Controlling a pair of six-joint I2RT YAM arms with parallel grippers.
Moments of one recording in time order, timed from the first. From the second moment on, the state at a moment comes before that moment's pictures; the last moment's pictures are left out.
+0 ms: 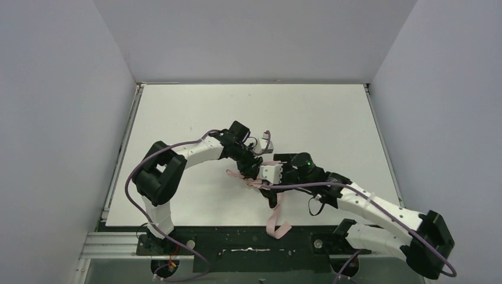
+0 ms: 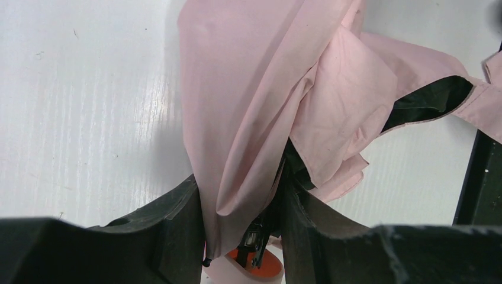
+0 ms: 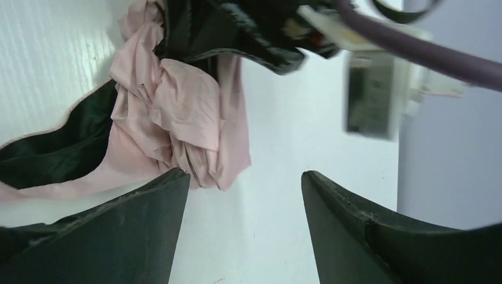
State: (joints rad) left arm -0.68 1.87 1.18 -0.37 0.60 0.46; right arm 0.83 1.09 0.61 -0.19 -0.03 -0.92
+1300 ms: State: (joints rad) left arm -0.90 1.78 1.05 -0.11 -0.02 0.51; right arm 0.27 1.01 0.63 -0.45 -0.13 0.53
